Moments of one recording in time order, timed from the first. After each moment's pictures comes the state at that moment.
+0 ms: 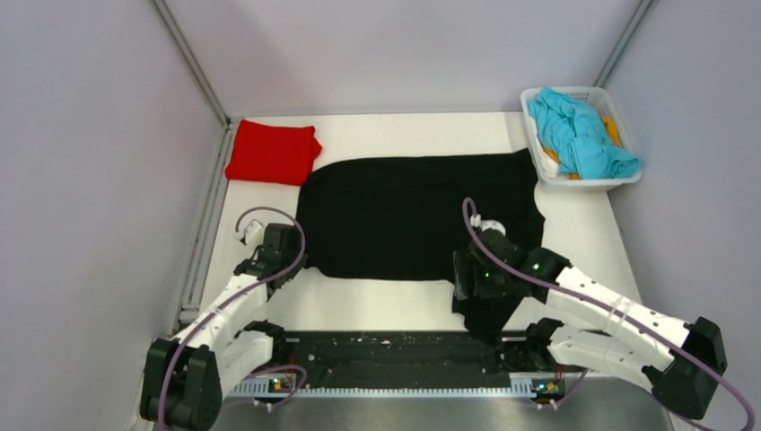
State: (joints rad) left arm -0.22 0.97 0.41 -0.37 -0.30 -1.03; right arm 0.76 0.91 0.68 -0.78 0.15 0.62
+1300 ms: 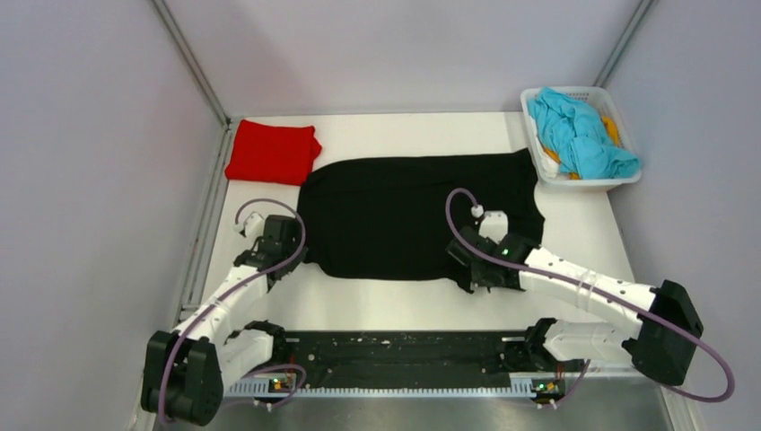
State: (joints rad) left arm -0.22 1.00 0.47 -0.41 -0.29 -1.02; right arm 0.92 1.14 0.77 -0.99 0.49 0.90
